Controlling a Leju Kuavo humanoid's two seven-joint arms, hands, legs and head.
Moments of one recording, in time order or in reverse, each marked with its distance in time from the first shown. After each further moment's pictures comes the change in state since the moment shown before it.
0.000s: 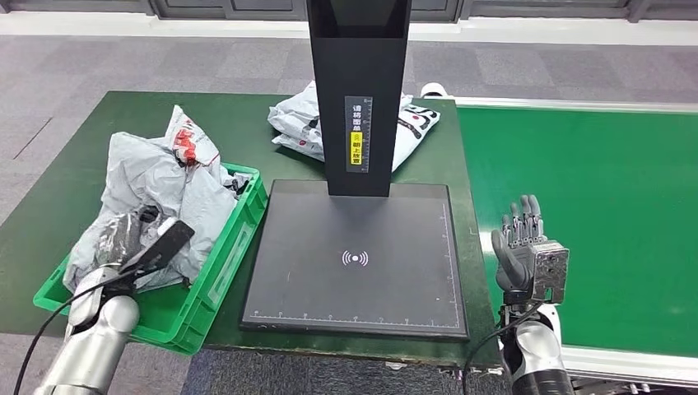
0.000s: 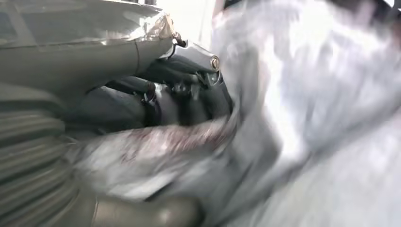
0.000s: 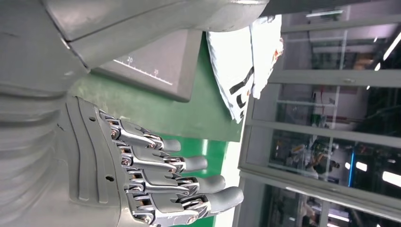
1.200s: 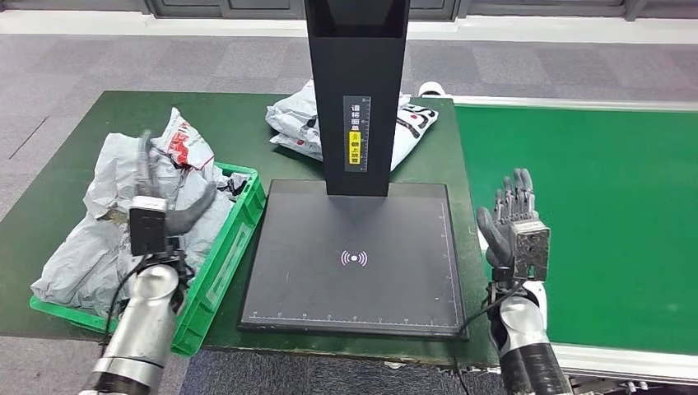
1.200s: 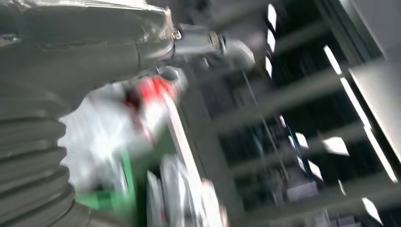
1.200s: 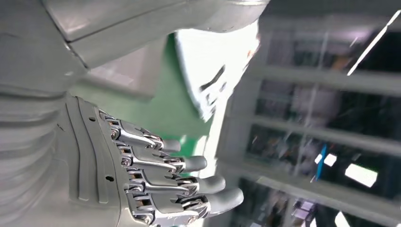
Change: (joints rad) left arm -0.113 -0.224 -0.072 -0.029 0.612 0.044 -0.517; right arm -0.119 0.019 0.092 0.056 0.048 -0.085 -0.036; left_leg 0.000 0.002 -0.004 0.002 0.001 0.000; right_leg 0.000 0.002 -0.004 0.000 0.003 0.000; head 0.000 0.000
